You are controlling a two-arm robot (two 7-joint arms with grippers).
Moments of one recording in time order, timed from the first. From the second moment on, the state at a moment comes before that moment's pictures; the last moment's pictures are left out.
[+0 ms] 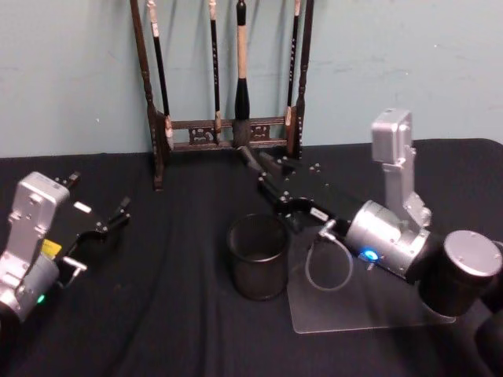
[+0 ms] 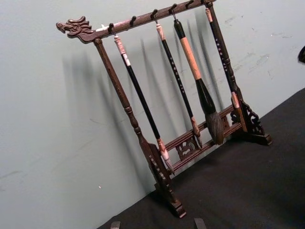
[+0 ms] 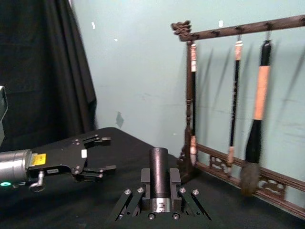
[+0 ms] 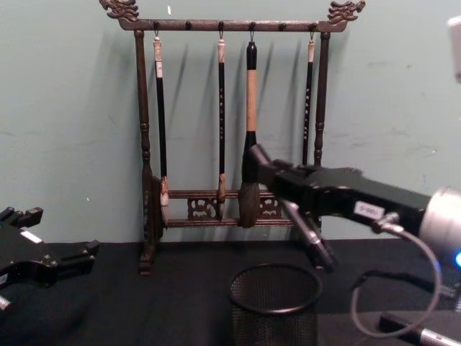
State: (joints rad) left arm -0.20 0.60 0.45 -1.41 -0.25 -0.12 0.03; right arm 0.37 0.33 -0.47 -1.36 0.51 -0.07 0.54
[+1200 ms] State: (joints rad) left arm -0.20 0.60 0.45 -1.41 -0.25 -0.12 0.03; right arm 0.44 0.25 -0.53 -1.20 0.46 -0.07 0.57
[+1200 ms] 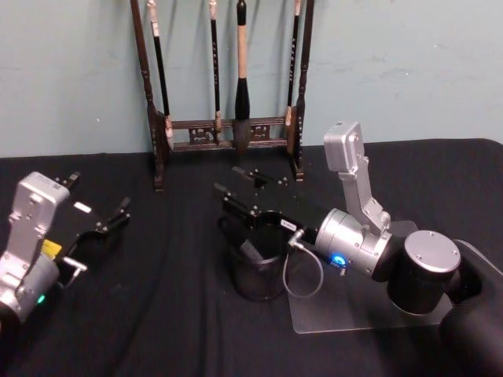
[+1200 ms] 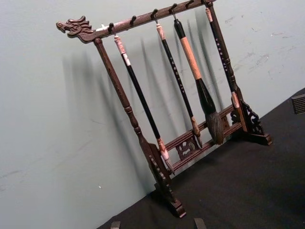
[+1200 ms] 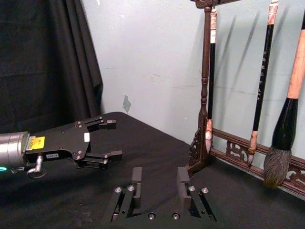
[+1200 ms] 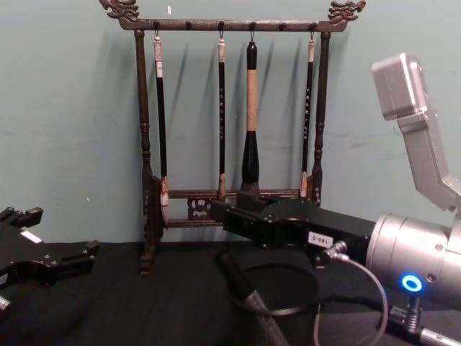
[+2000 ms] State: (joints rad) left arm -0.20 0.60 0.45 -1.41 -0.25 -0.12 0.03; right arm 0.44 0.27 -0.50 -1.23 0.49 -0.04 0.57
